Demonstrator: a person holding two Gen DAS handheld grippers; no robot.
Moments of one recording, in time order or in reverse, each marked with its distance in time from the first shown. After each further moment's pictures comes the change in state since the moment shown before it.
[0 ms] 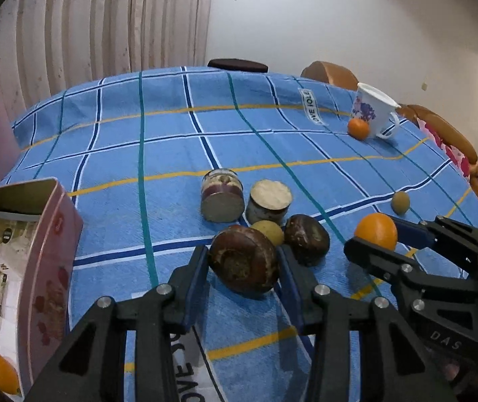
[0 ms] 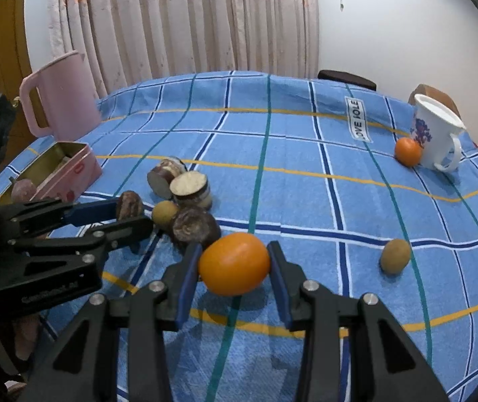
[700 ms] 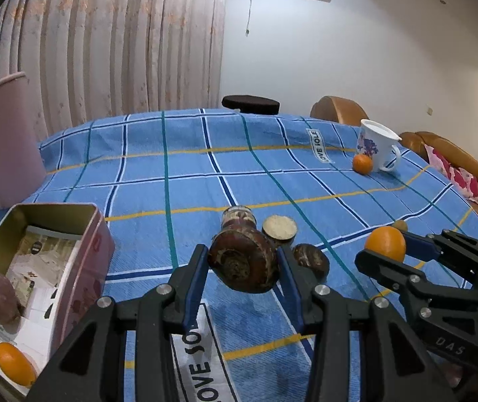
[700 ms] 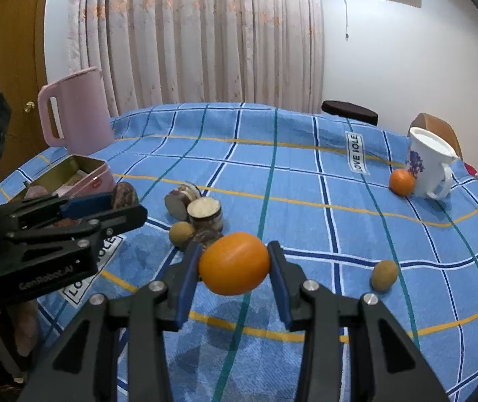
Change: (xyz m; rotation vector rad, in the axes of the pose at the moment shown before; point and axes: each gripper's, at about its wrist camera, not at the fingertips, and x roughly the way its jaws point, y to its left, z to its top) left arm -0.031 0.000 -0.003 -0.003 -0.169 0.067; right arm -0.022 0.006 -0.003 -0.040 -0.124 0.001
